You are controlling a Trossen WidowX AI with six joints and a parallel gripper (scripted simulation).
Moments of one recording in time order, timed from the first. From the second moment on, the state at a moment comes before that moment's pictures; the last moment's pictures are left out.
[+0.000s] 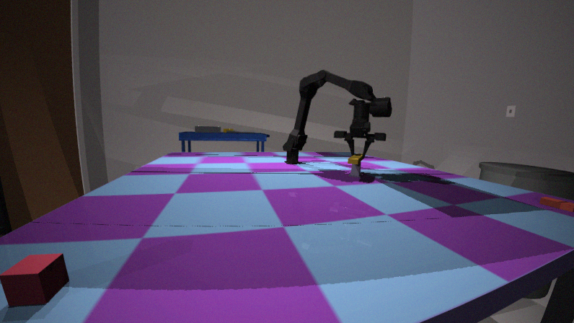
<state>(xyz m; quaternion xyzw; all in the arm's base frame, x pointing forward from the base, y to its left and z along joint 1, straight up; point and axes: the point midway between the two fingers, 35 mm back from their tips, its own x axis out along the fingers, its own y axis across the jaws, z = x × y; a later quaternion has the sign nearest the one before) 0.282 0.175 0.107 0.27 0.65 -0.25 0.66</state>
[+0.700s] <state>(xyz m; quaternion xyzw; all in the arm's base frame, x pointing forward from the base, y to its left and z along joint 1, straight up) 0.282 0.175 0.107 0.27 0.65 -0.25 0.66</state>
